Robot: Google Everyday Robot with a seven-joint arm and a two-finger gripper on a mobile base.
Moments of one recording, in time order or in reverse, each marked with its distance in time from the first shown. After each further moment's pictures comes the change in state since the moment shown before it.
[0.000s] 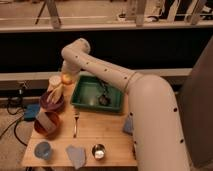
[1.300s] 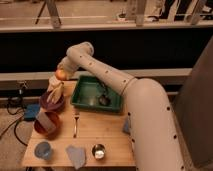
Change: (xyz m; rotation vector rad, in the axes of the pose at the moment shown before) arm 0.001 -0.044 0.025 0.168 -0.109 0.052
